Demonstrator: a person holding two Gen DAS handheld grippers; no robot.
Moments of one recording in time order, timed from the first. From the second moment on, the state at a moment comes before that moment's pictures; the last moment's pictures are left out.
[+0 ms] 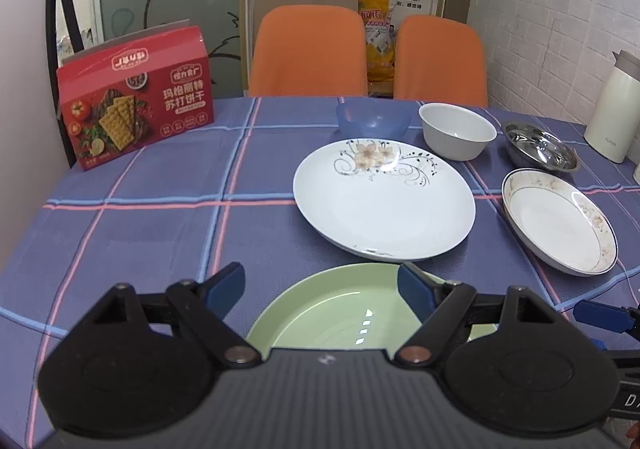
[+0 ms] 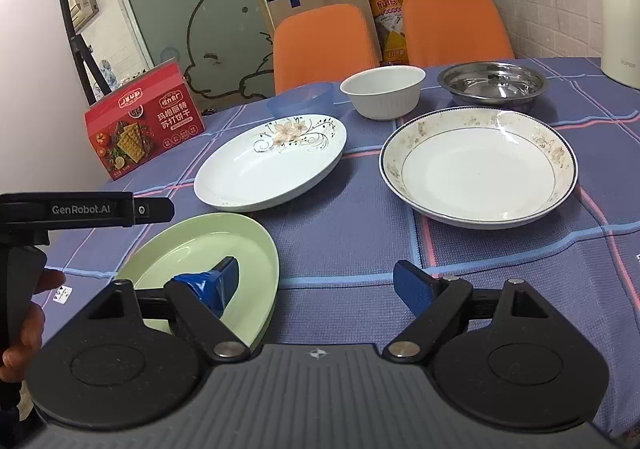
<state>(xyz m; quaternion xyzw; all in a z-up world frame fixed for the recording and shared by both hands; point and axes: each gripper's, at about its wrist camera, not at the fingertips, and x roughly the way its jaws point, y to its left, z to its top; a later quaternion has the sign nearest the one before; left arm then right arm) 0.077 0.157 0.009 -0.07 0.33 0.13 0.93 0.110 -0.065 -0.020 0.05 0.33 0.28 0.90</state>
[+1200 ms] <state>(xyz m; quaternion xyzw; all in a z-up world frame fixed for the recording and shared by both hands) 0.231 0.237 -0.017 -0.11 0.42 0.10 0.90 0.264 0.029 -0.026 -0.03 0.36 0.30 0.88</state>
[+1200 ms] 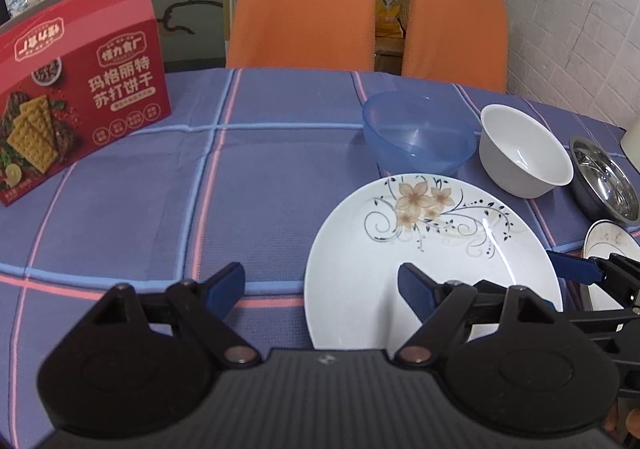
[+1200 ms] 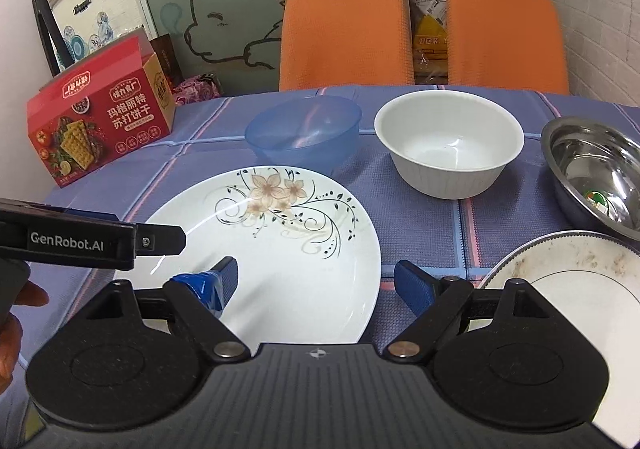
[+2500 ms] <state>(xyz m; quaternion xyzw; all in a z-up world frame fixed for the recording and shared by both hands) 0.240 0.215 -0.034 -0.10 0.41 0.07 0.91 0.252 0.048 -0.041 -0.05 0.34 0.32 0.88</state>
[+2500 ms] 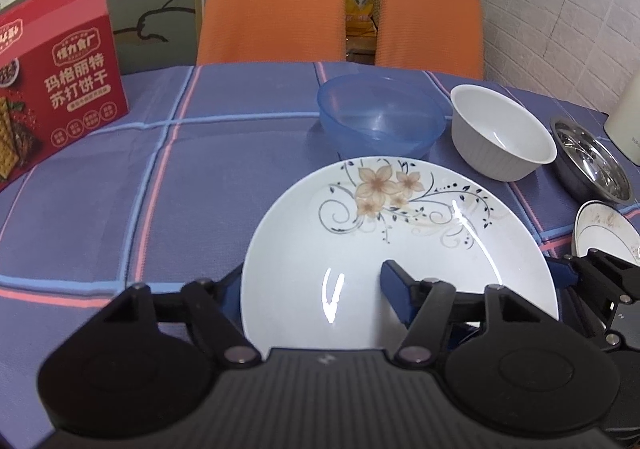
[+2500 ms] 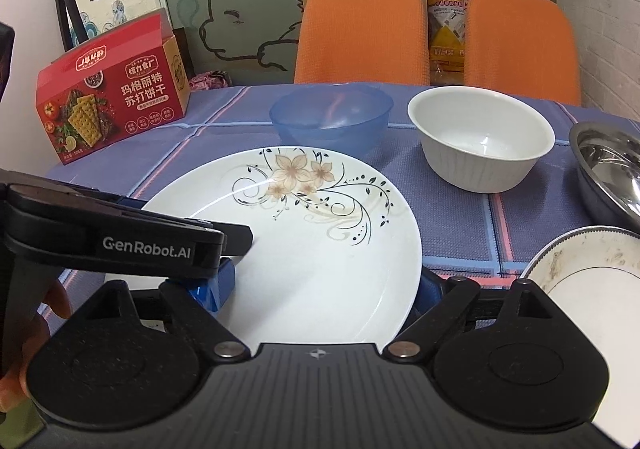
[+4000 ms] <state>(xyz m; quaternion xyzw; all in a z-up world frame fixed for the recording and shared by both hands) 0.059 0.171 -0.020 -0.09 0.39 0.11 0.91 0.095 0.009 -0.030 0.00 0.34 0.34 0.87</state>
